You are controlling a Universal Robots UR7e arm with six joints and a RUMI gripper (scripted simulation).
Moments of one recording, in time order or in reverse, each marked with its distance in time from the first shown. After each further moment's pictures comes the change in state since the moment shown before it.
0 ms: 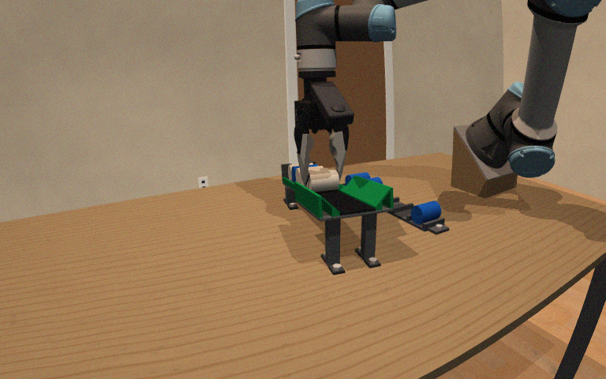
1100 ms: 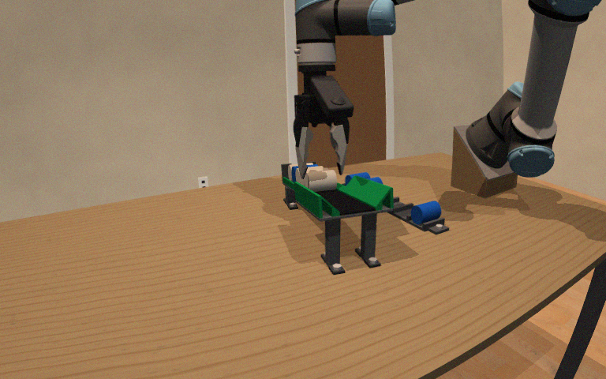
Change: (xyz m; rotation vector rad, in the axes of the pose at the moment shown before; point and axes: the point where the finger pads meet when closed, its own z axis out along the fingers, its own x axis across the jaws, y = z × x) arm 0.000 0.000 -0.012 0.002 -0.001 0.002
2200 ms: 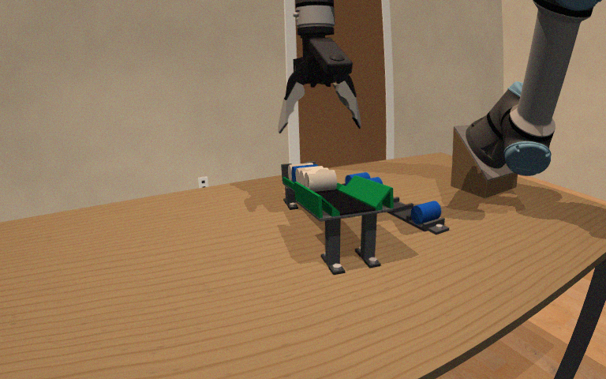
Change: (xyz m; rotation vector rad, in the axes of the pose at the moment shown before) arm 0.000 -0.001 -0.077 0.000 0.000 -0.001
